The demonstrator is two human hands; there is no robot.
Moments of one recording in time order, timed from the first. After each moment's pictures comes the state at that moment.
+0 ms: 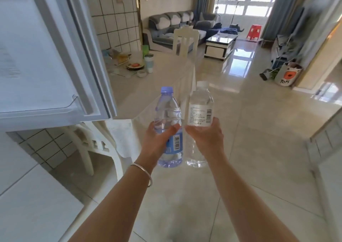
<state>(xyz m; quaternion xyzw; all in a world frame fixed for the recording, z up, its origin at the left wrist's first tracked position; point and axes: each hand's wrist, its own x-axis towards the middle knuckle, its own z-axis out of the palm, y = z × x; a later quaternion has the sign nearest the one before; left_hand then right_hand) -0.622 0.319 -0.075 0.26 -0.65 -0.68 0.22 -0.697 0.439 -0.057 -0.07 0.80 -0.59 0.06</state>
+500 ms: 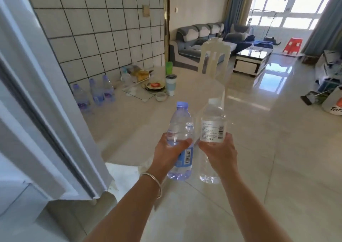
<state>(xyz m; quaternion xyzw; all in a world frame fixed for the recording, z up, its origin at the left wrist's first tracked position) -0.858 0.141 -0.094 0.31 -0.67 -0.64 0.23 -0.936 0.262 -0.065 -0.09 0.81 -0.57 0.09</state>
